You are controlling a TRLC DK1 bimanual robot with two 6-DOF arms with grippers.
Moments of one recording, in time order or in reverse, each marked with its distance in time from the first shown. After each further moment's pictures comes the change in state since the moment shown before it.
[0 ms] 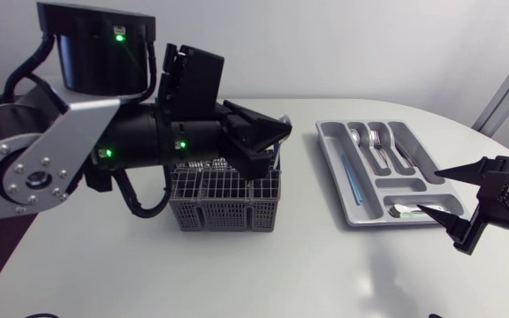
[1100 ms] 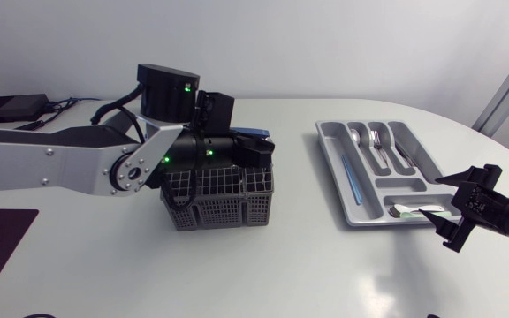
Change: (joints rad) left arm 0.109 0.280 0.000 0.152 -0.034 -0.154; right arm 0.017 0.236 -0.053 0.379 0.234 -0.029
